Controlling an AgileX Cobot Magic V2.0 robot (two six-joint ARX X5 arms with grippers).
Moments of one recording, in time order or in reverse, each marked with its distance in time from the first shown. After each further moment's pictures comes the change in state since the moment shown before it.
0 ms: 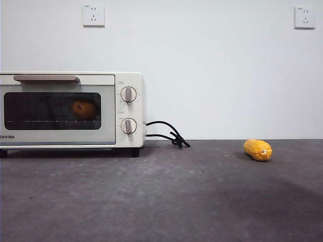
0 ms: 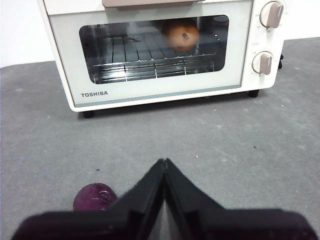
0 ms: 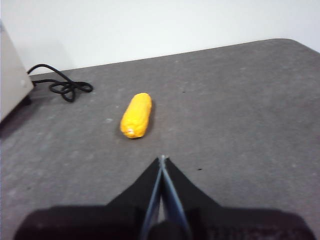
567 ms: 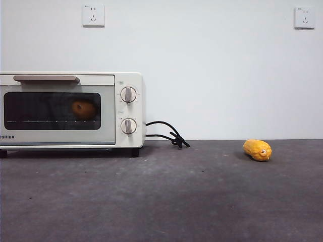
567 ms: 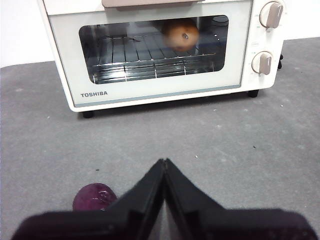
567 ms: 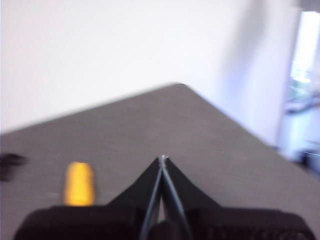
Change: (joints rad) left arm 0.000 0.000 0.000 0.000 0.000 0.000; right arm 0.398 0.210 0.662 -0.504 0.710 0.142
